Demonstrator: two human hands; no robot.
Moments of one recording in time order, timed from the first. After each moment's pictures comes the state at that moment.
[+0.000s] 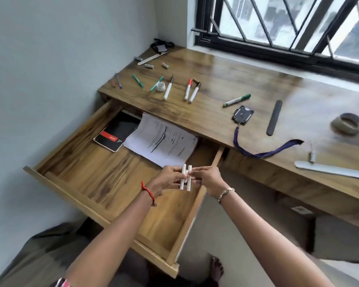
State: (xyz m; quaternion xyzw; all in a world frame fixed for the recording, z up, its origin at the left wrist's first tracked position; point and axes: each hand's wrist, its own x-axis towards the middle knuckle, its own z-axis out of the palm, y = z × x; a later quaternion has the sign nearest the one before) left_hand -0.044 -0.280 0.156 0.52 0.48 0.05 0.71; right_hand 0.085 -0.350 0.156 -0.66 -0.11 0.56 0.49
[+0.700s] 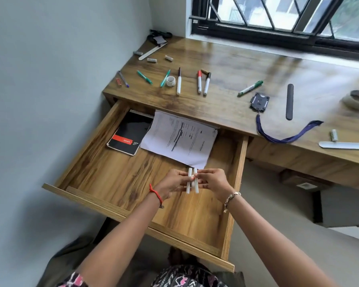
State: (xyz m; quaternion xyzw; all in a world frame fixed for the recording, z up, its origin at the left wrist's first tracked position) left_hand -0.136 -0.219 0.134 0.50 0.45 -0.02 0.74; right_hand -0.021 -0.314 0.149 -0.69 -0.07 0.51 0.51
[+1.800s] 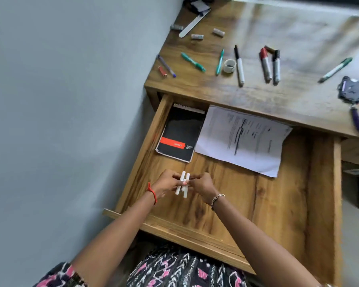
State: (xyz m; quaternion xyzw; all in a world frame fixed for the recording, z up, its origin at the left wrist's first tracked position) left_hand -0.285 -0.001 0.057 0.59 0.49 -0.12 0.63; right_hand -0.190 -0.091 0.063 -0.72 -0.02 0.55 0.42
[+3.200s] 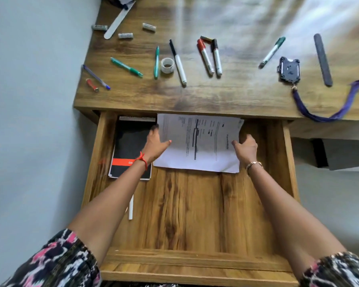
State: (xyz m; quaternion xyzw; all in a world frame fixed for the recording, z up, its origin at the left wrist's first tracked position) left_hand -0.108 0.059 0.059 0.80 0.39 -0.07 0.45; right_hand 0.054 -0.176 0.048 -0.91 0.03 0.22 0.35
